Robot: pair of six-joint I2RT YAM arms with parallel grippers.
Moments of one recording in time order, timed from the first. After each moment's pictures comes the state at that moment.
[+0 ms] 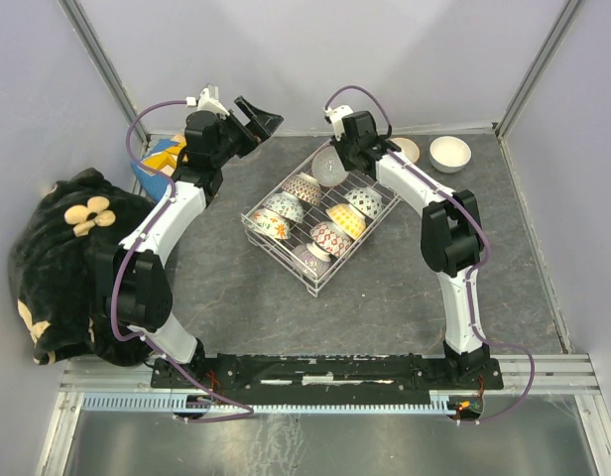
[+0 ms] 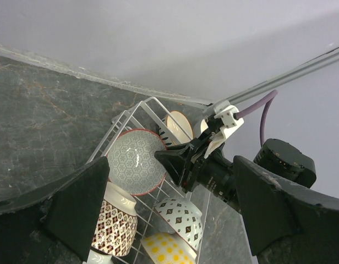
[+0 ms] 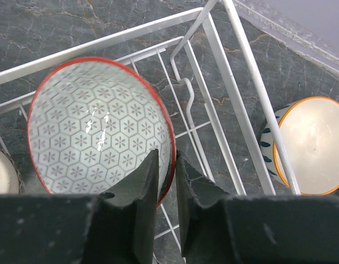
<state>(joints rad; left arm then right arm) -0.22 1.63 1.35 0.16 0.25 -0.79 0.45 2.21 1.91 -0.36 0.14 -0.18</state>
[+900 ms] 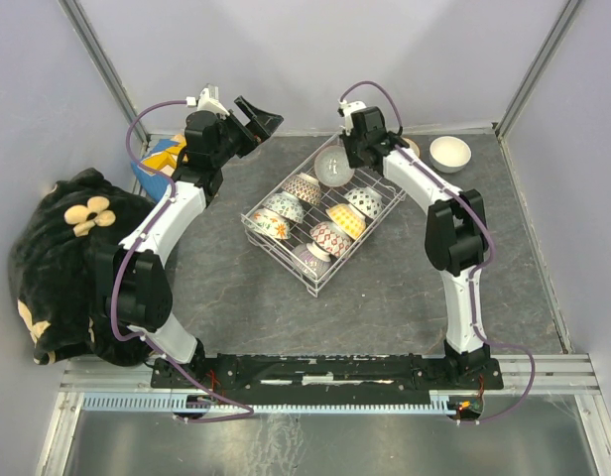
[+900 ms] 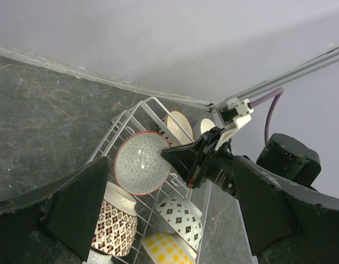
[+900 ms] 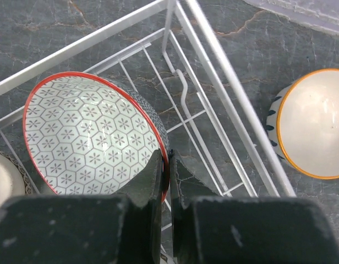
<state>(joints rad) -0.22 1.63 1.35 0.16 0.25 -0.79 0.41 2.21 1.94 -0.41 0.13 -0.04</state>
